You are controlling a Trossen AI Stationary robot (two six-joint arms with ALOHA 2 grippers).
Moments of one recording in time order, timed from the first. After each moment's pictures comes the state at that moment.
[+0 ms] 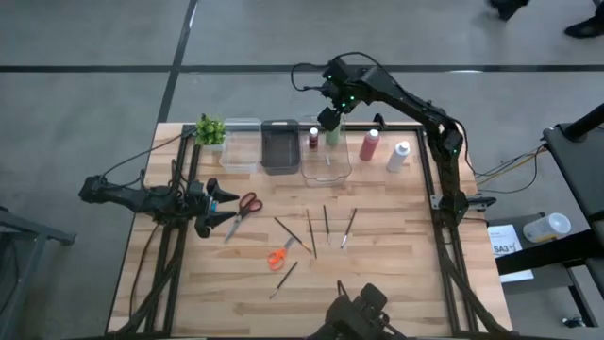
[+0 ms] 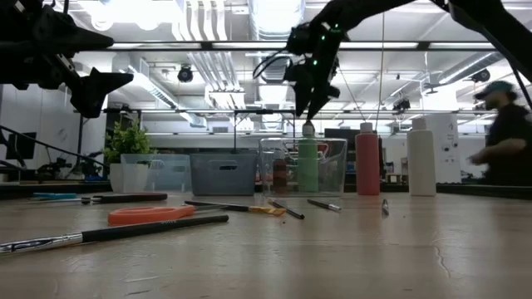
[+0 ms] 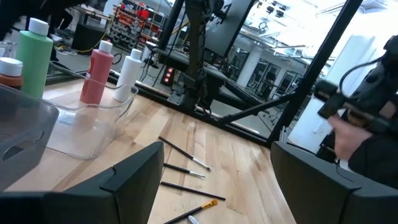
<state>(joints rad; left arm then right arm) -0.26 0.02 0.00 0.05 -0.28 -0.39 -0.66 2.04 2.09 -1.14 0.06 0.02</state>
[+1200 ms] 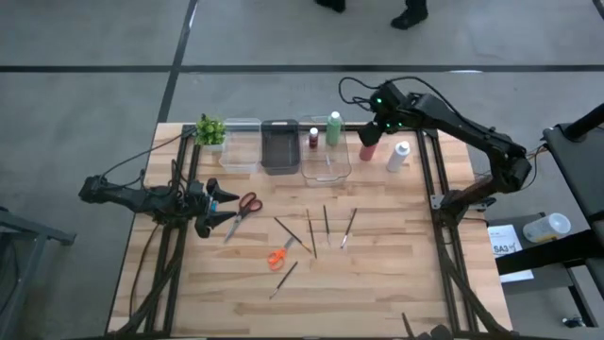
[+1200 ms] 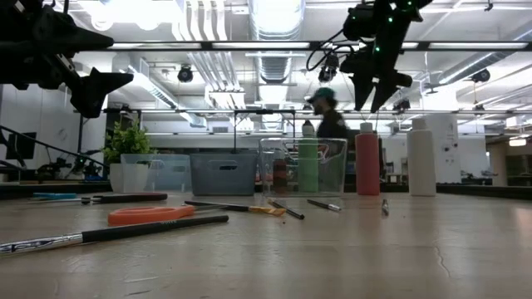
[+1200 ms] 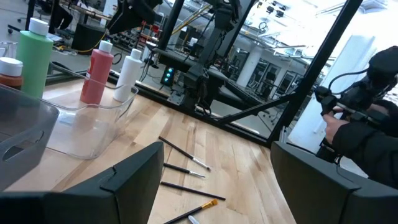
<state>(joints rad) -0.26 0.02 0.00 0.06 -0.28 -0.39 -0.69 1.44 1.32 -0.95 0.19 0.30</state>
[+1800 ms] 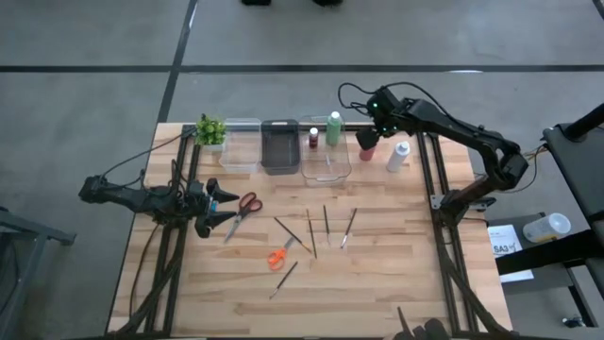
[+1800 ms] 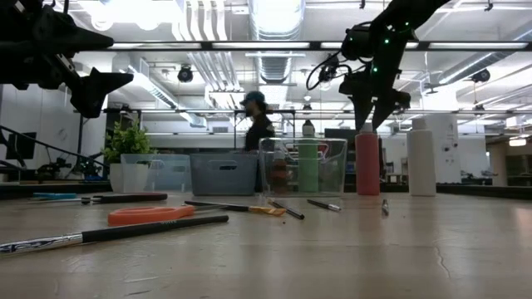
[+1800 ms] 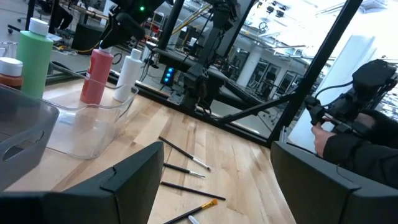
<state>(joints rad) -0.26 0.02 0.00 0.05 -0.28 -0.39 -0.72 1.49 1.22 -0.84 0.18 0.26</state>
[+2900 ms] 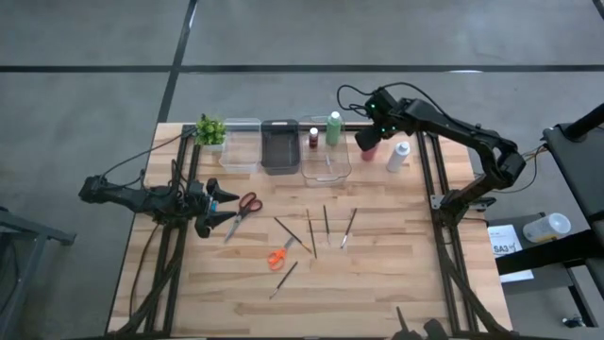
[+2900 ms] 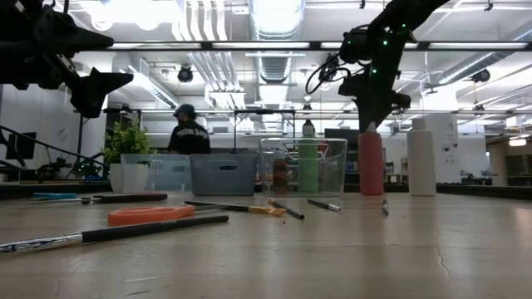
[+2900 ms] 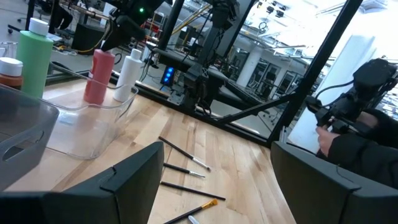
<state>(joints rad) -0.26 0.02 0.00 0.05 -0.28 -0.39 -0.72 1.51 1.24 -0.88 0.16 0.28</state>
